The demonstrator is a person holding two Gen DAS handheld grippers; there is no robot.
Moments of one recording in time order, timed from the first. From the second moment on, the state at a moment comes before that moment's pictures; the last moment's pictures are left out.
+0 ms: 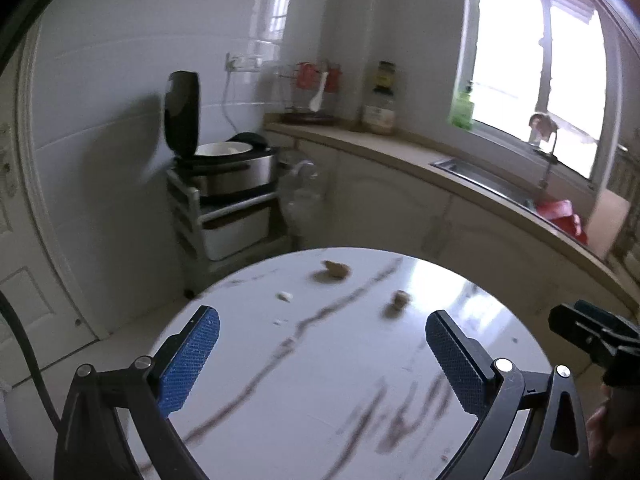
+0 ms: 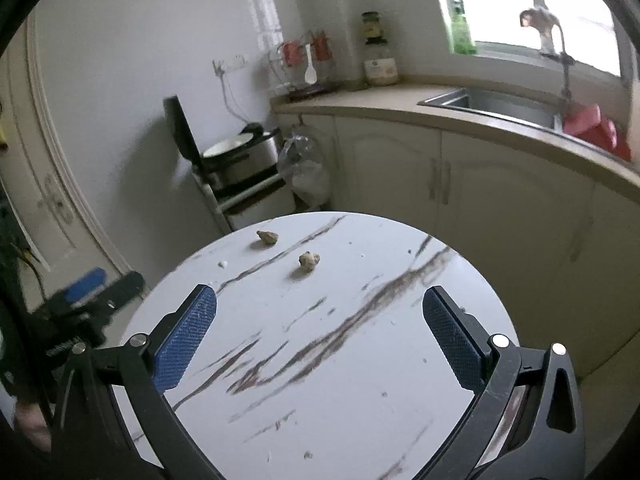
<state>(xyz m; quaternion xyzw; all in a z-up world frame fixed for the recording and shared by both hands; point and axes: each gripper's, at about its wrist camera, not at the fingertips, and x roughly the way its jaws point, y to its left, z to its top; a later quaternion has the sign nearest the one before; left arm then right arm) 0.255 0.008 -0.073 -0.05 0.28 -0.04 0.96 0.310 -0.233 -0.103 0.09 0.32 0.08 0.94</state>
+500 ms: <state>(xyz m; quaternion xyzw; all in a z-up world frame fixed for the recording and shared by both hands) 0.420 -0.025 -0.108 -0.01 0.36 -0.02 0.93 0.432 -0.195 -0.181 0.04 0.42 0.08 0.90</state>
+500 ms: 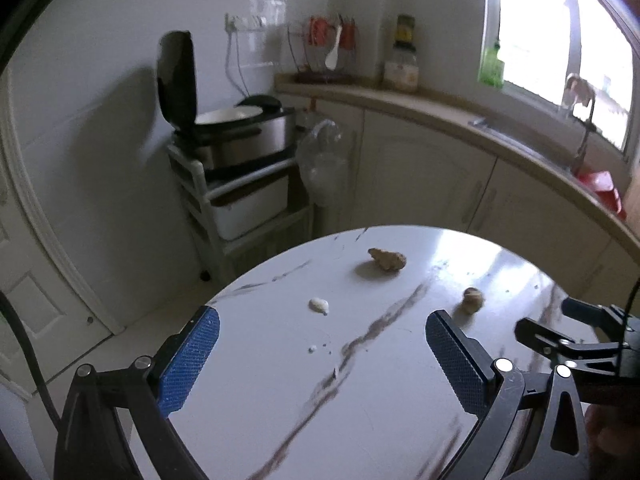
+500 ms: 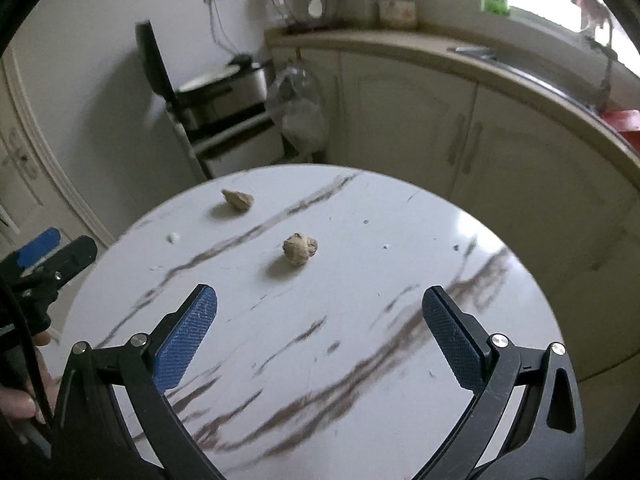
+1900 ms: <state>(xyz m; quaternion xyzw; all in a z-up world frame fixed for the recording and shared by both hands) 0.671 -0.114 -0.214 0.03 0.44 -0.09 0.90 0.494 -0.193 -0.224 0.04 0.45 0.14 0.88</state>
